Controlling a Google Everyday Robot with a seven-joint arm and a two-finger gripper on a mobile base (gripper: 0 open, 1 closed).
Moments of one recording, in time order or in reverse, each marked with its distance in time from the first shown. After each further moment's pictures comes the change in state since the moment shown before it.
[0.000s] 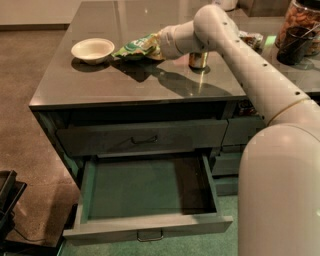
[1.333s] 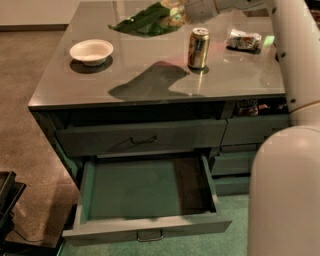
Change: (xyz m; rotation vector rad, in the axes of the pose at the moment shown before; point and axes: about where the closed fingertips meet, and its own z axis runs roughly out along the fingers) arm -0.061 -0.073 -0.140 0.040 -0.252 -0.175
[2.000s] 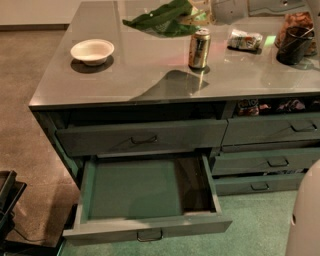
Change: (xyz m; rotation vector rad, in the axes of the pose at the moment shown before) arm -0.025 0.010 -0.069 0.052 -0.030 0.044
